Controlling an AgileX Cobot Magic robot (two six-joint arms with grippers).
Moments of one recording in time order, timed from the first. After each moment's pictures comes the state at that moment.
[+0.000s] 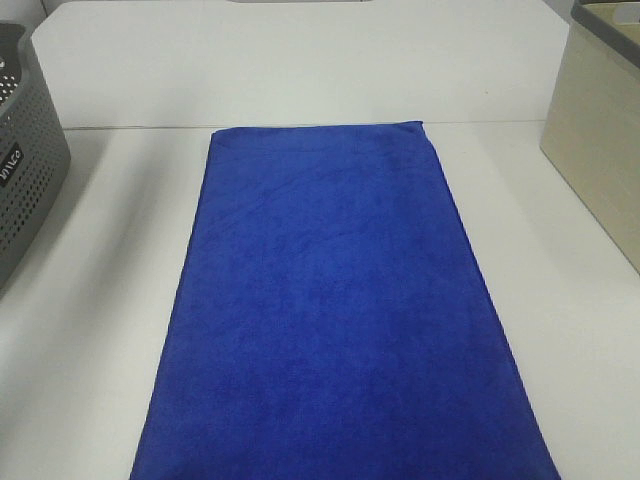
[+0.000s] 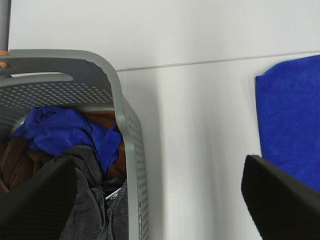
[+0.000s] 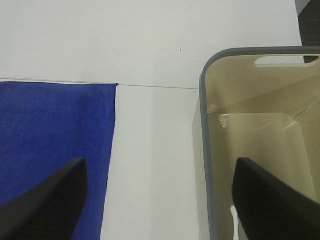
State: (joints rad) left arm -0.09 2.05 -2.26 0.11 1.22 -0.08; right arm 0.02 1.87 -2.19 0.01 1.21 -0.06
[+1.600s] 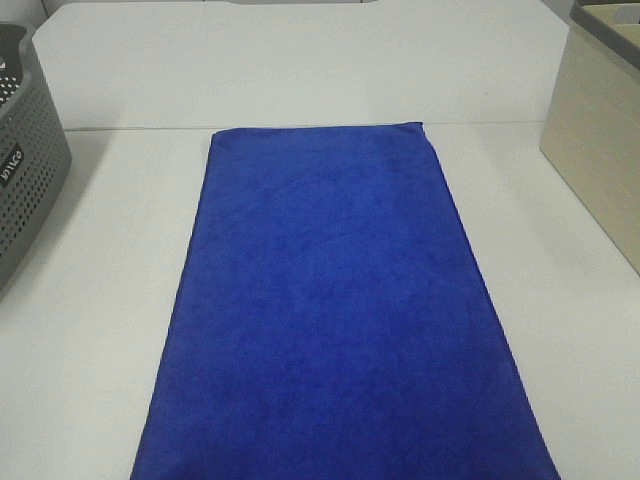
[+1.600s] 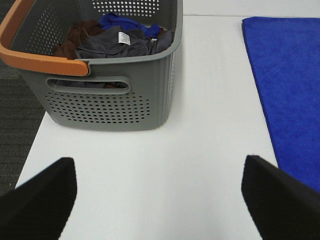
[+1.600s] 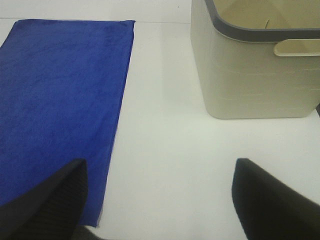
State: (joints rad) left arm -0.09 0.10 -0.71 0.14 1.22 -0.16; right arm 0.02 0.00 -0.69 0.00 1.22 -0.04
